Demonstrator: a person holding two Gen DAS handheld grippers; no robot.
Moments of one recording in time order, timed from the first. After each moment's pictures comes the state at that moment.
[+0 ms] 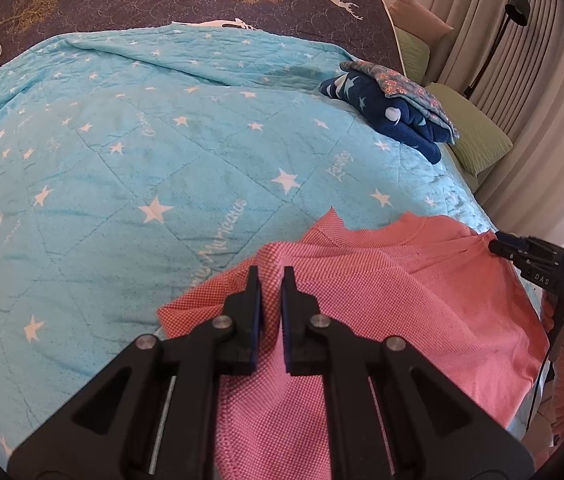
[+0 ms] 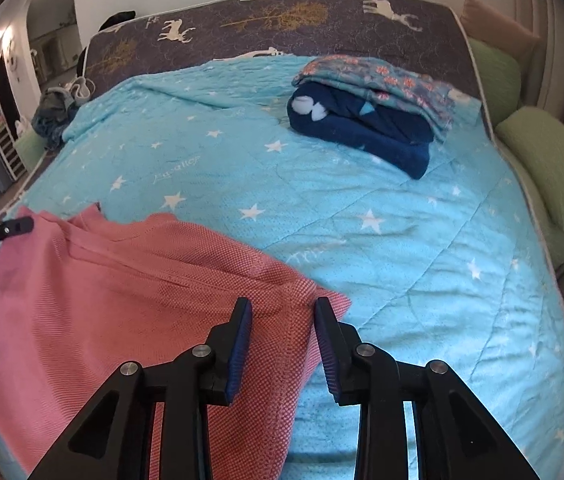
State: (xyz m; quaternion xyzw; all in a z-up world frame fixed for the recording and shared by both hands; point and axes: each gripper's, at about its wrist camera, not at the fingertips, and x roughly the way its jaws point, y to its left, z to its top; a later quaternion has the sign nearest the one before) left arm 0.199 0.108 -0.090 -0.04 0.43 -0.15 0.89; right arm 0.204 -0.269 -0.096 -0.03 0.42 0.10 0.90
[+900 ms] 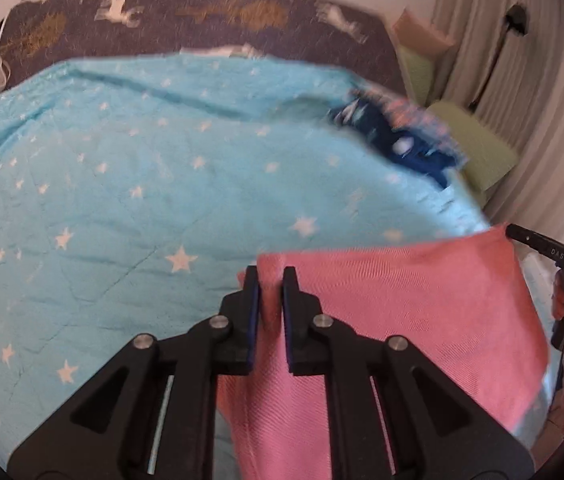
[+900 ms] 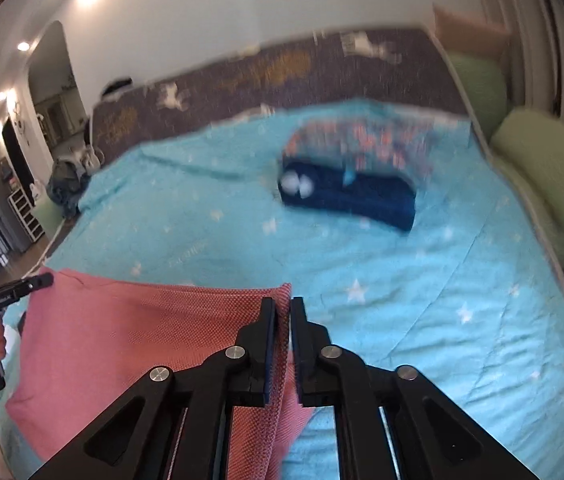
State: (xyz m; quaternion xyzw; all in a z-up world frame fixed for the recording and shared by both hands) left arm 0.227 0.117 -0.082 -0.03 0.41 -0.13 0.90; right arm 0.233 -0.308 -0.070 0.07 0.38 0.11 0.91
